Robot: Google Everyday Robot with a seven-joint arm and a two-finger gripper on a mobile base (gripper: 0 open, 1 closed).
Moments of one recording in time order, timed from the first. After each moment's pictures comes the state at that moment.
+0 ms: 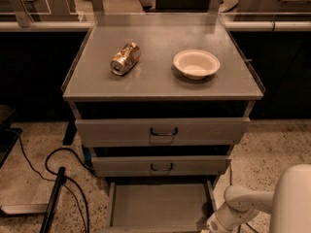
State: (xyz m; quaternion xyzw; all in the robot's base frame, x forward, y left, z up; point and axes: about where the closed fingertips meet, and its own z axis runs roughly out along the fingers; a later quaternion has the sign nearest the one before) arm 0.330 -0.189 0.257 0.18 -0.92 -0.31 0.14
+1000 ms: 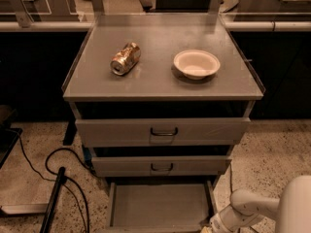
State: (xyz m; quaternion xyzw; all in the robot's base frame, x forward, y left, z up) arm 0.351 -0.197 0.232 0.12 -0.93 -0.33 0.10
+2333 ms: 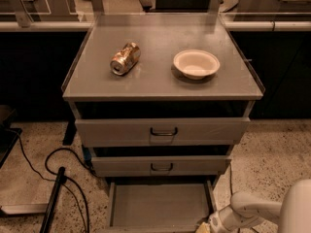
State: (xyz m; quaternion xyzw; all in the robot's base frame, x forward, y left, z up) arm 0.377 -0.201 0.215 0.07 -0.94 -0.32 0.05
